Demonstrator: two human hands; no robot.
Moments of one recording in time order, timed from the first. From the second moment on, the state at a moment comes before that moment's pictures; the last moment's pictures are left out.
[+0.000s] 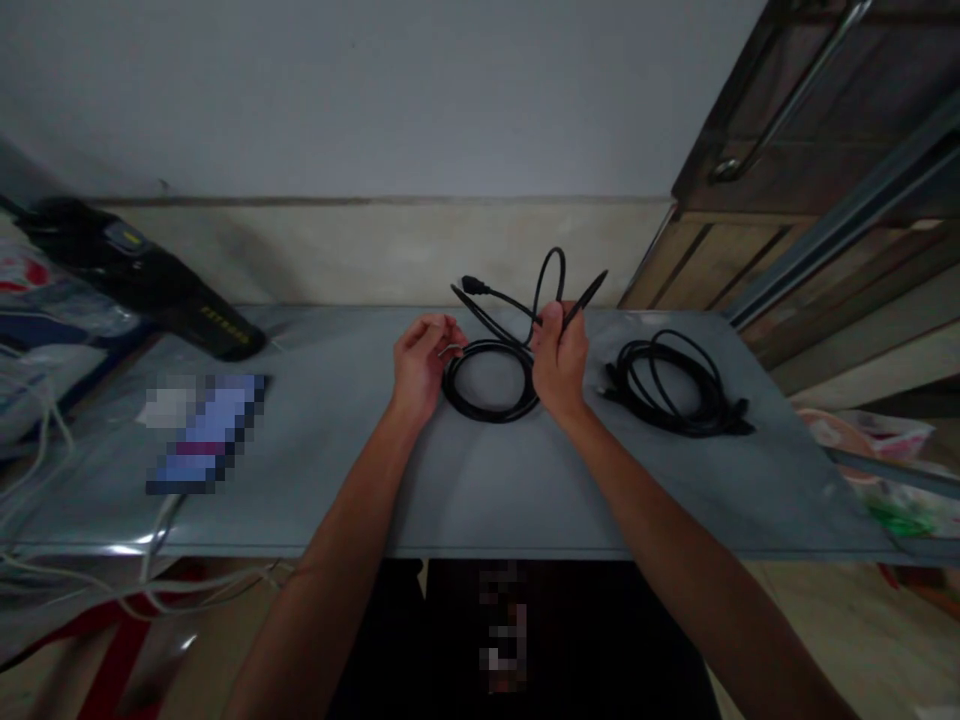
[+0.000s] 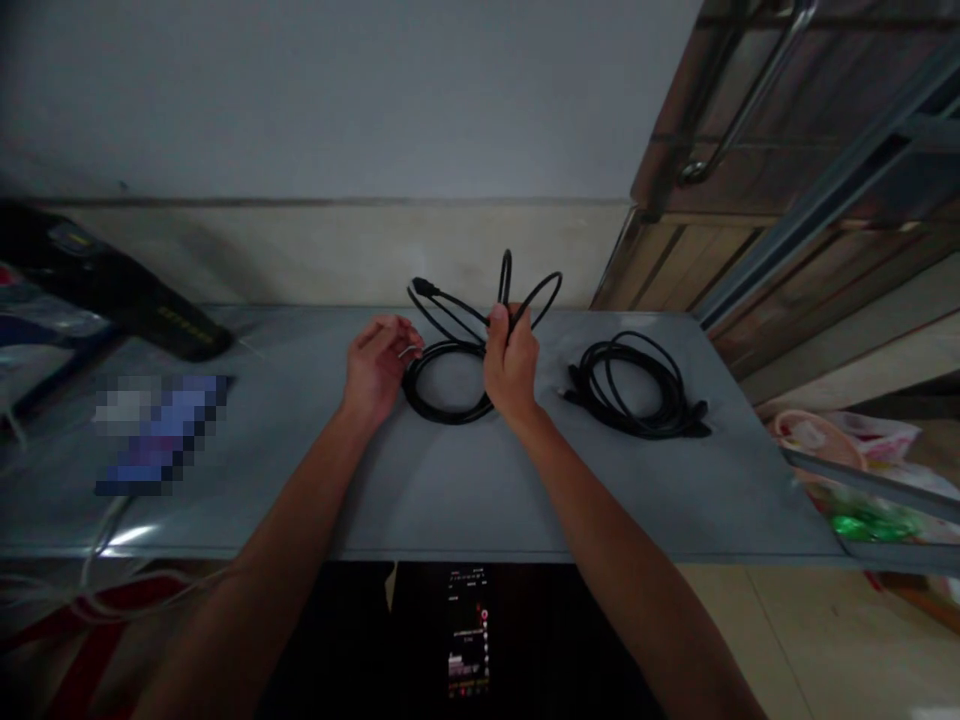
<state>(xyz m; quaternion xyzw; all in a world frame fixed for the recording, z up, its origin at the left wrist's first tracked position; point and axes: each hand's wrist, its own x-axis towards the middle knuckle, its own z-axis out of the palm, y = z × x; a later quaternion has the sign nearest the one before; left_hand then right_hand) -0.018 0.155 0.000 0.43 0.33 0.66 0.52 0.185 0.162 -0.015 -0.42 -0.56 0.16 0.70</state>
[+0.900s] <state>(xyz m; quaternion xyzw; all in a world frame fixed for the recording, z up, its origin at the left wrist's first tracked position) -0.004 0.159 -0.015 0.48 0.38 0.60 0.52 0.169 0.146 -0.015 -0.32 -0.72 0.16 0.59</state>
